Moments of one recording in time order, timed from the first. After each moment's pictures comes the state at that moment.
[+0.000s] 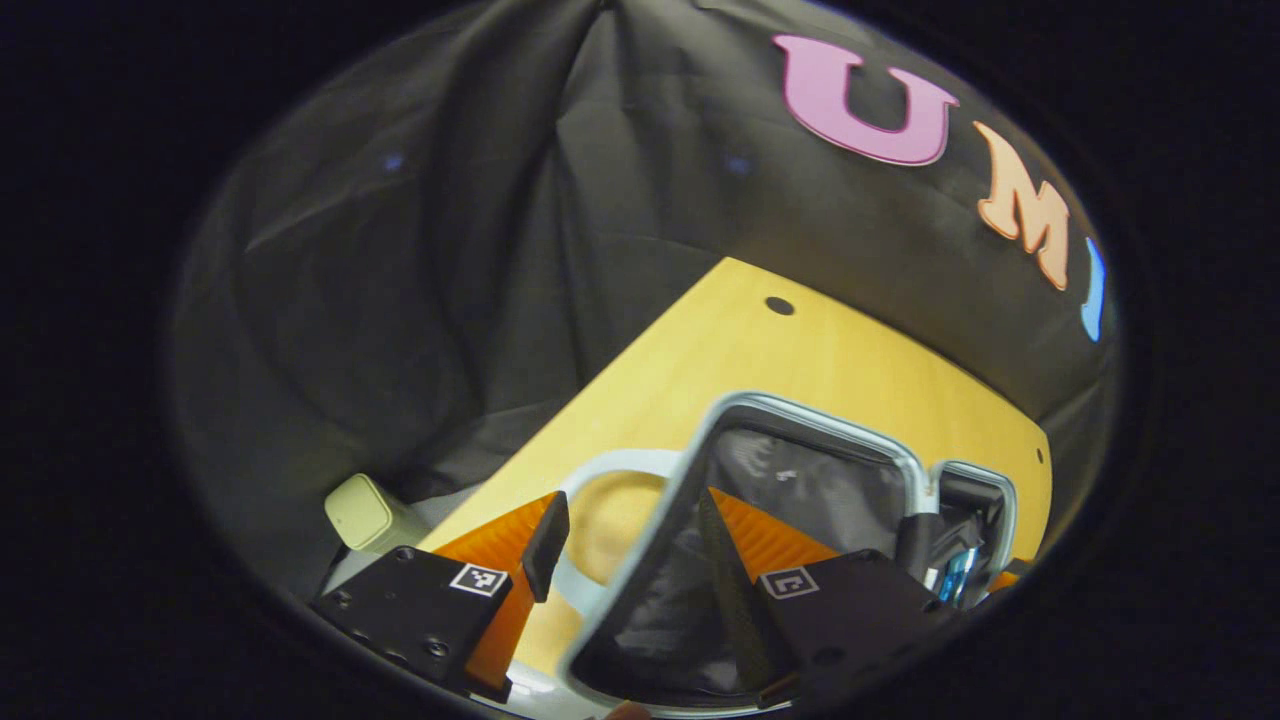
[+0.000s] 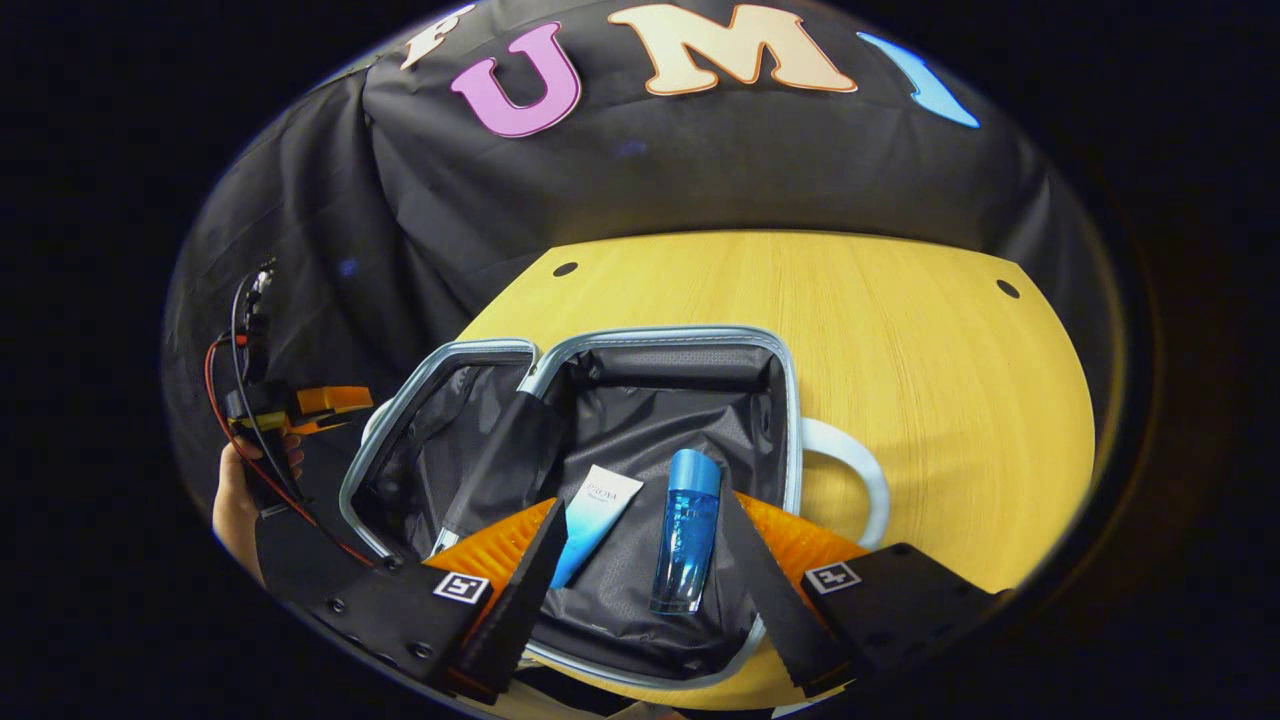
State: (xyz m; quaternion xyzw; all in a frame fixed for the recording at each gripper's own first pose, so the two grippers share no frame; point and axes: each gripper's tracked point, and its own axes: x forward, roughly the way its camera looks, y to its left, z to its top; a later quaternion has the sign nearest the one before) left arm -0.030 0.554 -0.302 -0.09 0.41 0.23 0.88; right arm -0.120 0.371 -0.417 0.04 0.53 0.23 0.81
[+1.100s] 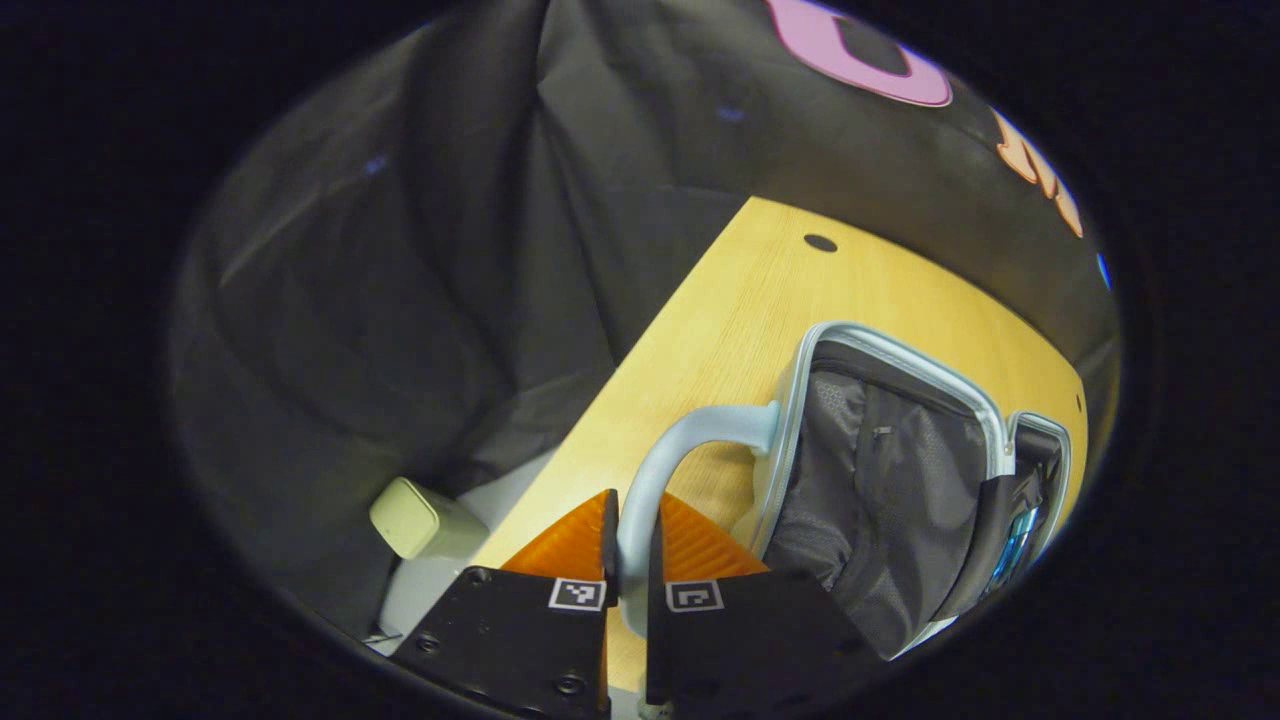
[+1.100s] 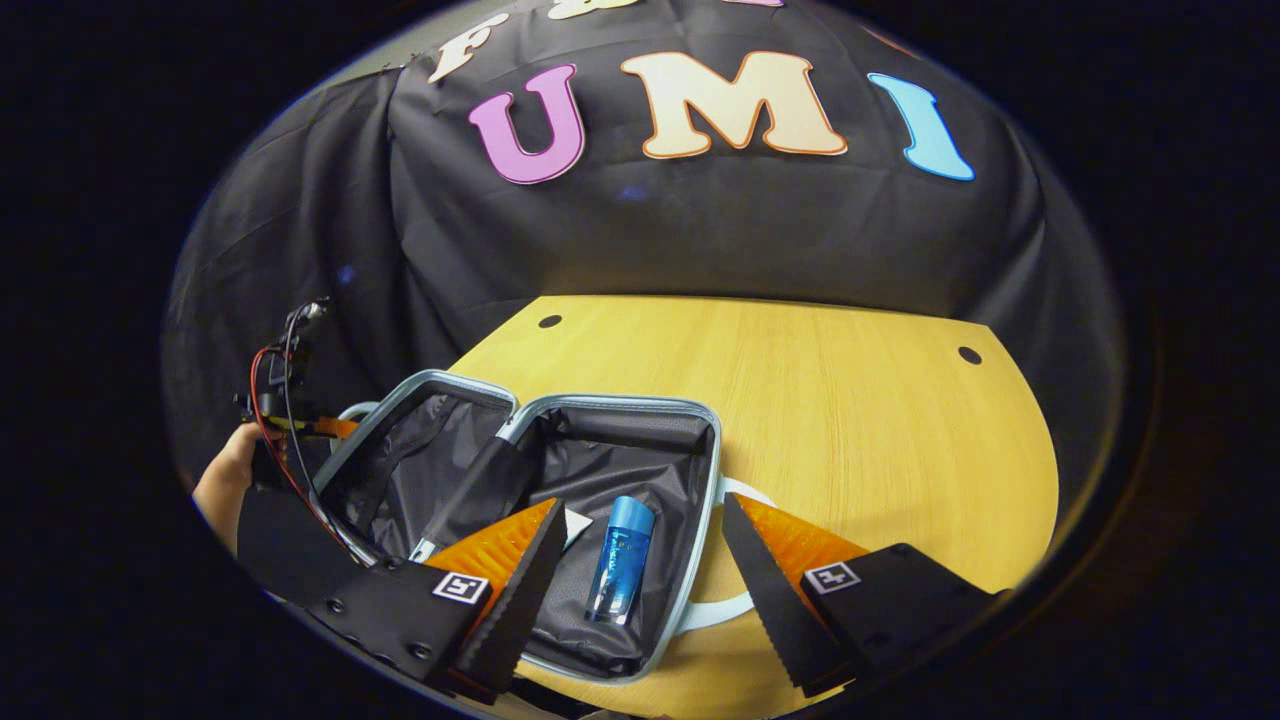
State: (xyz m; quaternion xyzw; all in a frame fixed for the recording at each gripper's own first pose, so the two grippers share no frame) left arm -0.033 0.575 -0.315 -0.02 0.47 0.22 0.86; right arm -0.090 0.331 -0.375 0.02 0.46 0.24 0.86
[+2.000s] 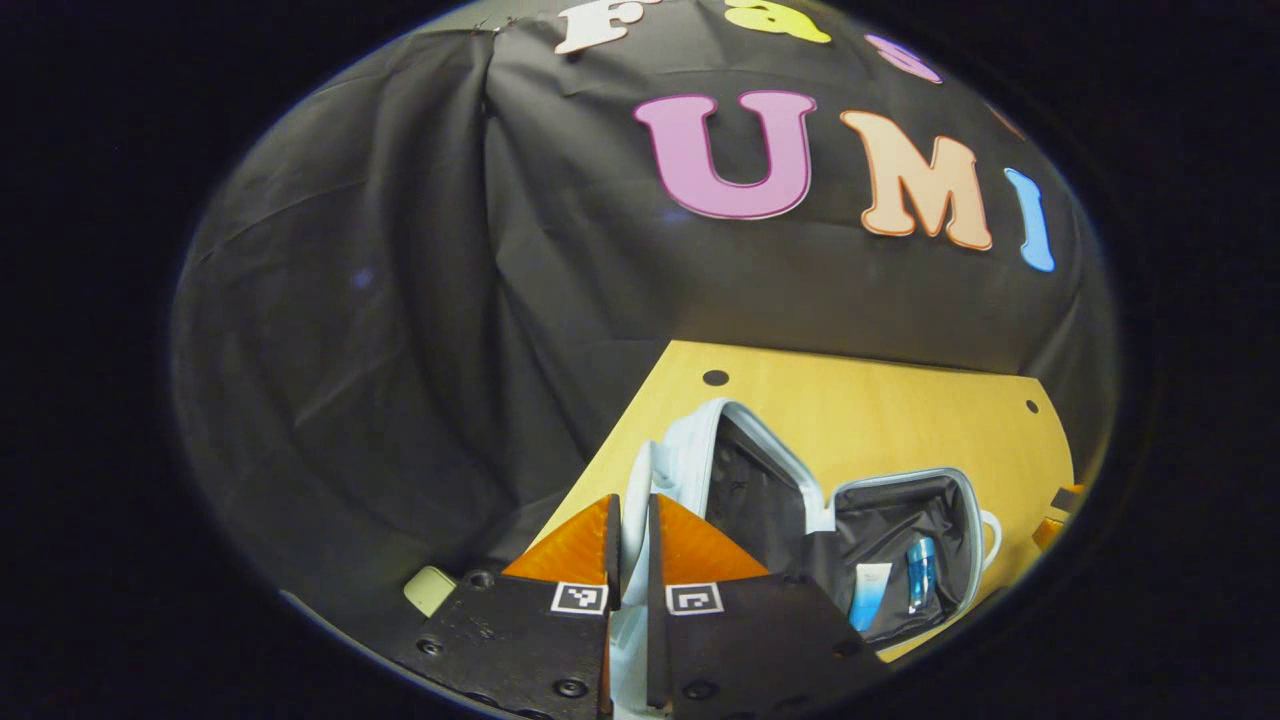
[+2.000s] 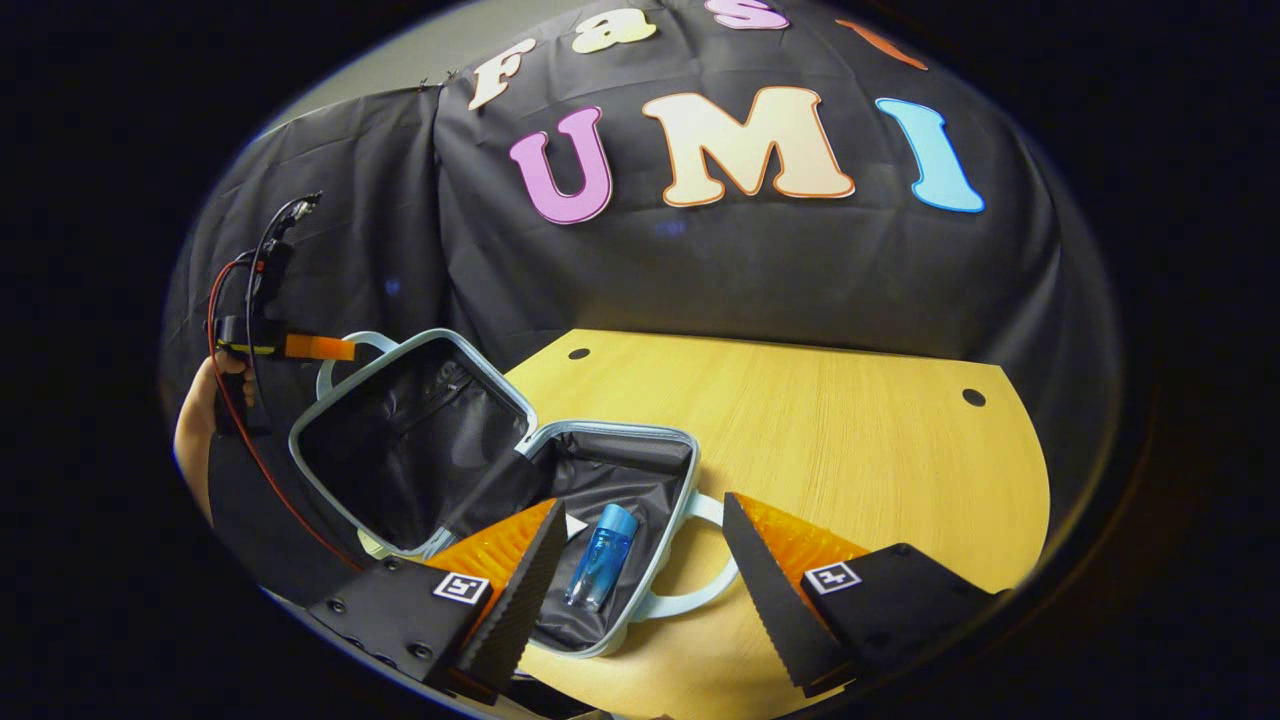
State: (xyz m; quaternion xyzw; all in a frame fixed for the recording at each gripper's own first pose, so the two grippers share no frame) left arm -0.011 0.433 -0.135 0.06 0.33 0.17 0.93; right arm -0.078 0.280 -0.331 0.03 0.40 0.29 0.87
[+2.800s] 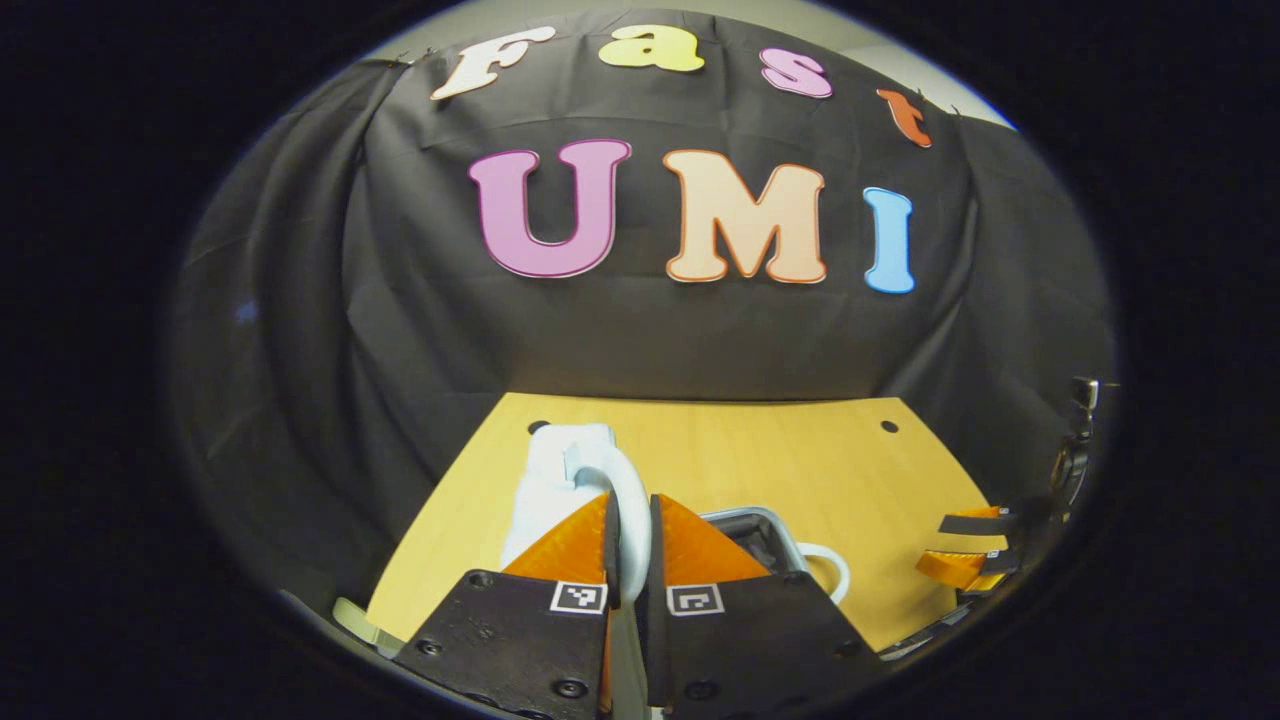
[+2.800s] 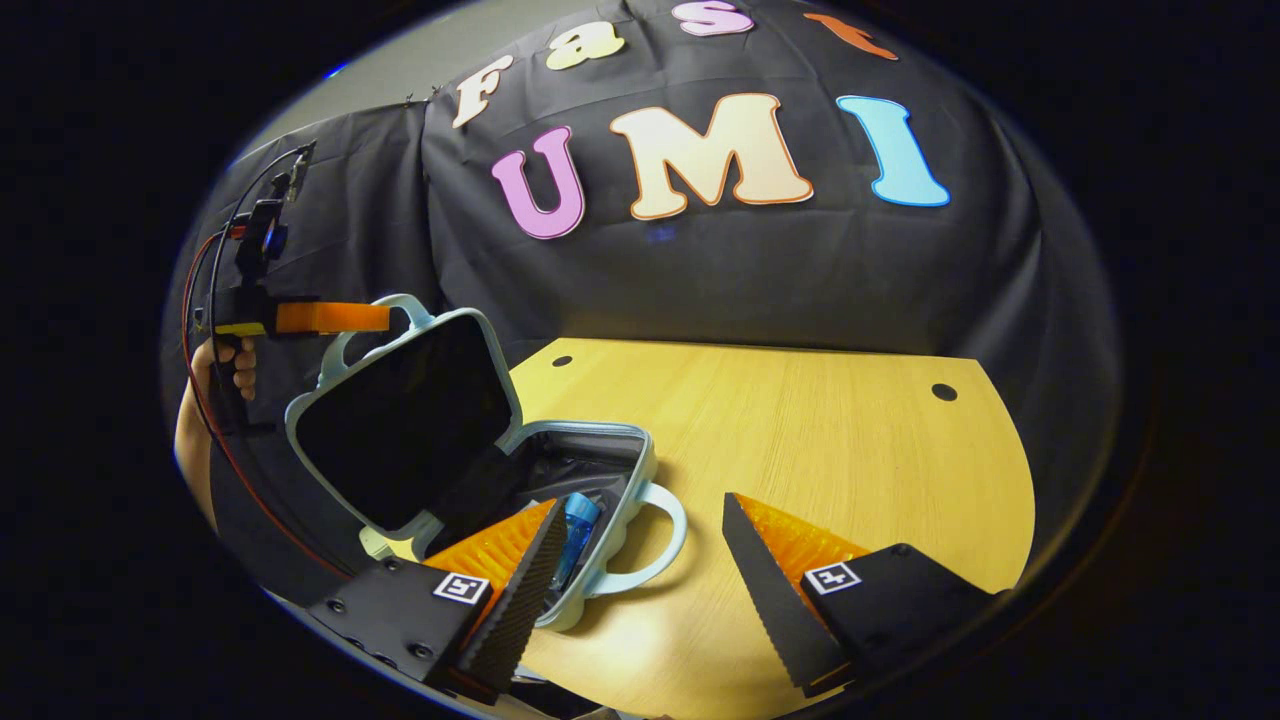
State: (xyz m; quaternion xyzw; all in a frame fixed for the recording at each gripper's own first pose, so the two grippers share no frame) left arm 0.022 0.238 -0.120 0.01 0.28 -0.03 0.96; right arm -0.071 0.213 -0.319 0.05 0.39 0.28 0.87
